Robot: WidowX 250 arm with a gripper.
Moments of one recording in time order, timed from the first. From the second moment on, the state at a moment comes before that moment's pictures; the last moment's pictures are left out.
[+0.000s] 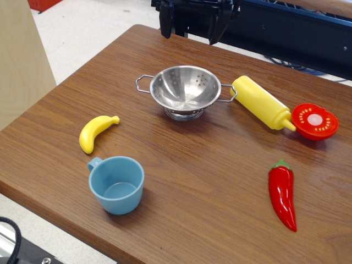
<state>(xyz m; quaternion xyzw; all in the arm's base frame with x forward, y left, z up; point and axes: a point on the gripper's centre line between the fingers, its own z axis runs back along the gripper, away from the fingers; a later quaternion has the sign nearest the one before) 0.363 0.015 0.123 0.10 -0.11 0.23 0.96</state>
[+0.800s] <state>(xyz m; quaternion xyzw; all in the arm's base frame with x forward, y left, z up) 0.315 0.039 0.105 0.07 -0.09 0.16 0.98</state>
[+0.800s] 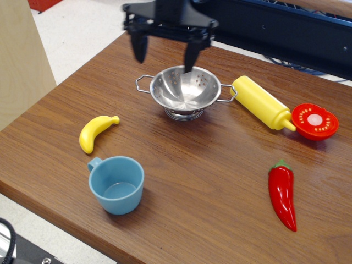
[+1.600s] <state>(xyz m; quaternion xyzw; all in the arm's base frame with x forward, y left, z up) 0.273 0.098 0.062 0.08 -0.08 0.03 0.99</state>
